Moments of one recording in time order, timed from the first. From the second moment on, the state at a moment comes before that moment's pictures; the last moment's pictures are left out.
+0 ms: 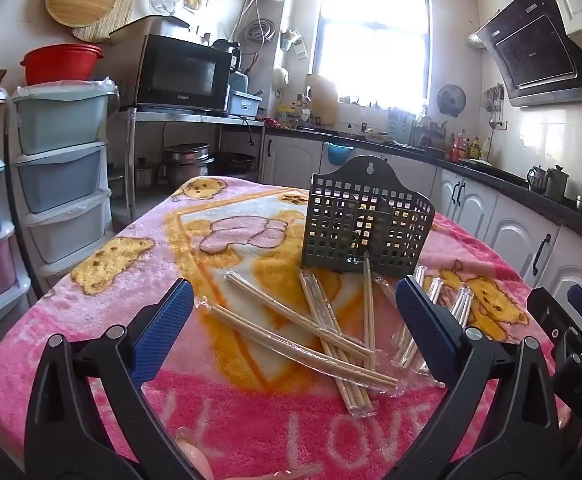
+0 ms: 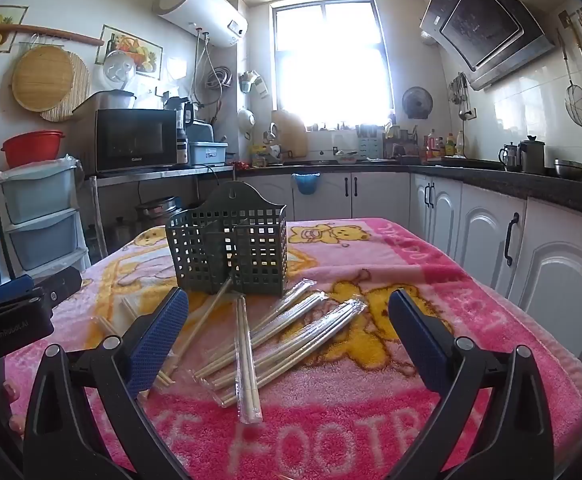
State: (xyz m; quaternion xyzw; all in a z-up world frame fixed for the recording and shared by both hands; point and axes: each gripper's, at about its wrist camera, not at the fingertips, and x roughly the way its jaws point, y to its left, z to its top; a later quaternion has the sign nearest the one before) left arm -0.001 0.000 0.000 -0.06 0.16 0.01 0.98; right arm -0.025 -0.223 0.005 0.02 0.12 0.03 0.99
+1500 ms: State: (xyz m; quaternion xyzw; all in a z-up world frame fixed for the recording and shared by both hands) left arm 0.000 0.000 0.000 -0.06 0.17 0.01 0.98; right arm -0.027 -0.224 0.008 0.02 0.12 0.03 0.99
